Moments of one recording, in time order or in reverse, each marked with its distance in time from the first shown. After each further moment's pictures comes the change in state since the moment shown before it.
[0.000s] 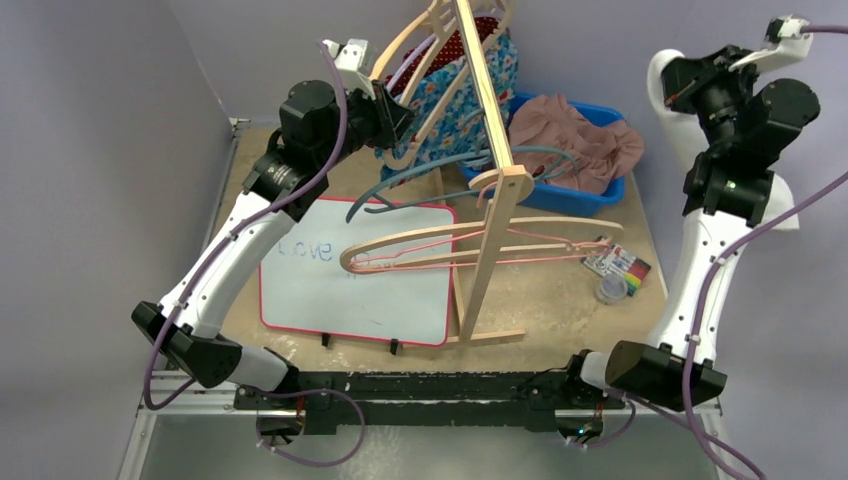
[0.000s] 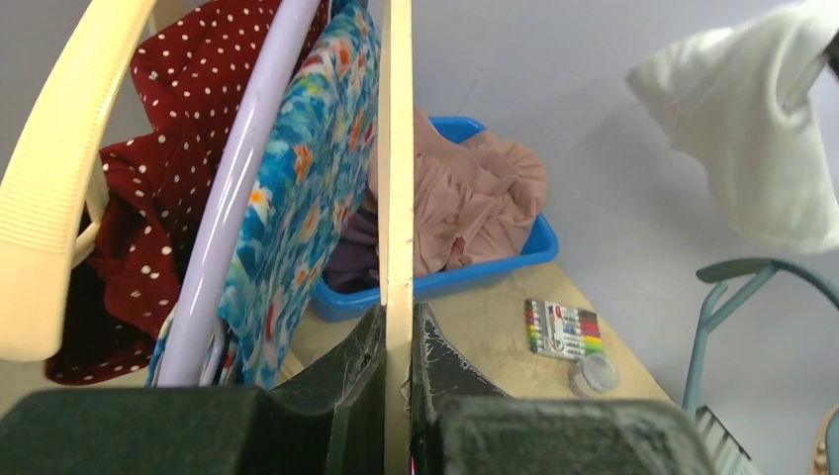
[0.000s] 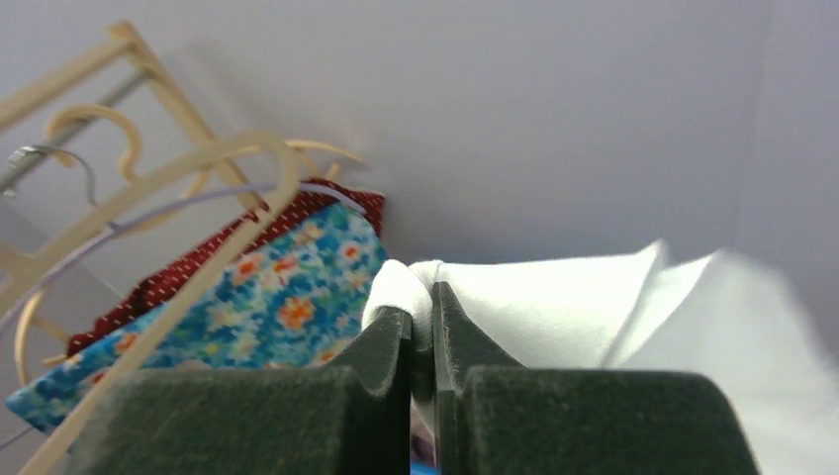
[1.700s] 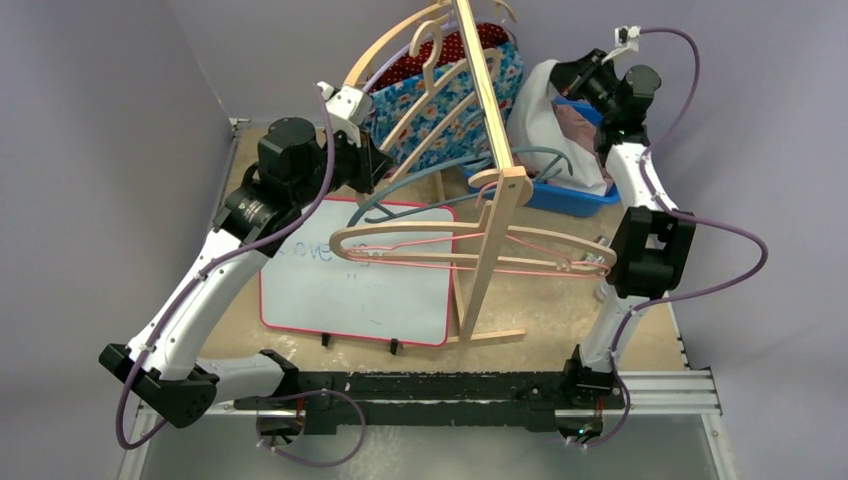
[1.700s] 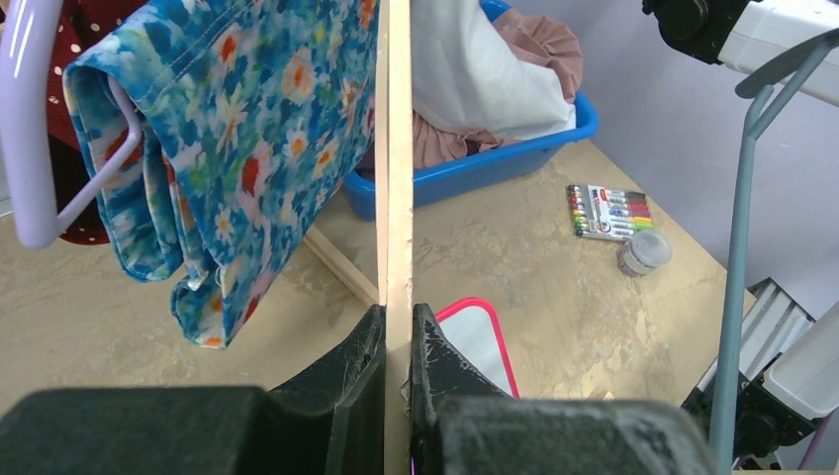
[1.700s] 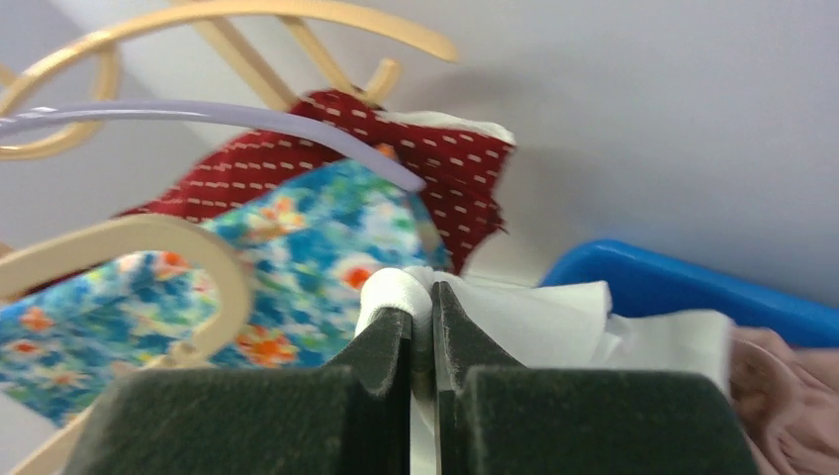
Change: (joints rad) left arm 0.000 -0.220 -0.211 -0.157 0.056 0.171; right arm 0.293 0.664 0.050 0.687 -0.198 0.282
